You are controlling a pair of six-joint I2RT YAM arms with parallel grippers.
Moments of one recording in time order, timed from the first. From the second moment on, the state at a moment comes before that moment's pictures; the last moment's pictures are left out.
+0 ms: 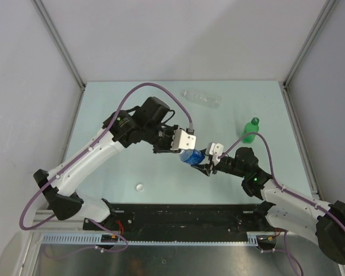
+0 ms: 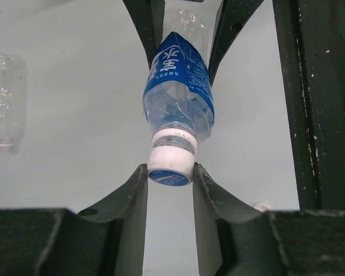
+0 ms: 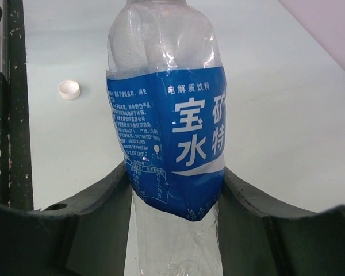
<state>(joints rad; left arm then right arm) -0.85 1.41 1.62 -1.11 0.42 0.88 0.70 0.93 0.37 0.48 -0.50 -0.27</state>
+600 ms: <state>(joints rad) -0.91 1.45 1.65 -1.16 0.31 0.88 0.71 0.96 0.37 0.47 -0.50 -0.22</state>
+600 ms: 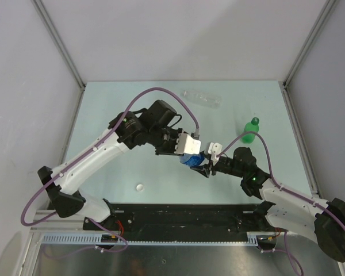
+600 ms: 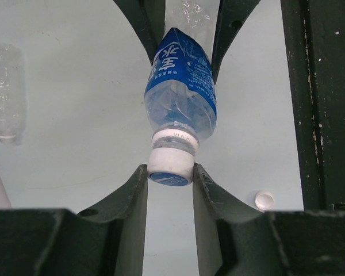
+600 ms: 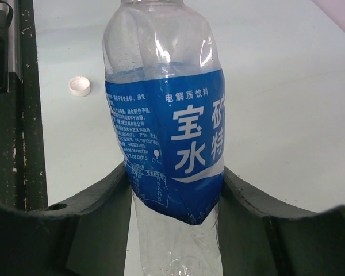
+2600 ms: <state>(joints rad) -1.12 1.42 1.62 -1.09 0.14 1.05 0.71 0.94 0.41 0.67 -0.68 -0.06</state>
